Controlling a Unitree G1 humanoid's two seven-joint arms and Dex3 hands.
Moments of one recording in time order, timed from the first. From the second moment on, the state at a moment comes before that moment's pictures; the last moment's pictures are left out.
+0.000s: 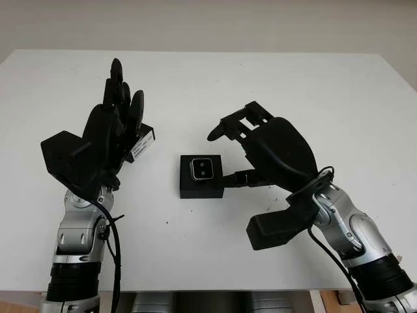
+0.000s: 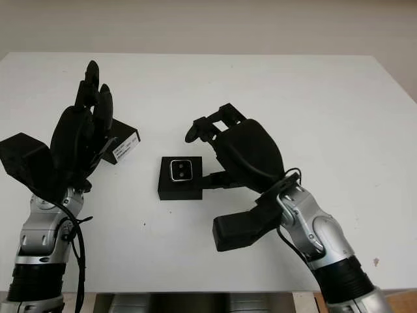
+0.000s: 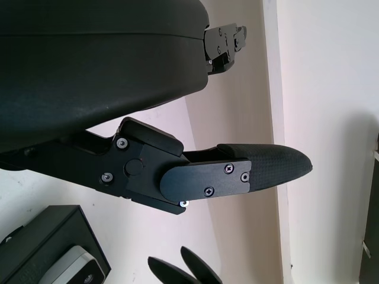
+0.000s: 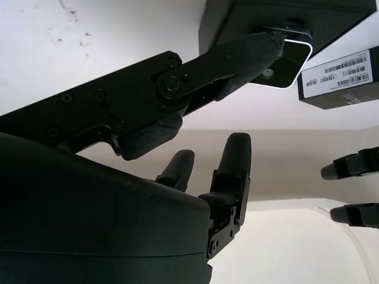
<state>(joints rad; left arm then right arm) -0.34 0.20 0.15 -0.05 -0.12 0.11 -0.11 -0.36 -0.44 0.27 -0.02 -0.90 -0.24 -0.09</state>
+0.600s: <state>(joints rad) -0.34 0.20 0.15 -0.05 -0.12 0.12 -0.10 -0.36 -0.34 0.29 -0.05 -0.86 -0.14 -0.01</state>
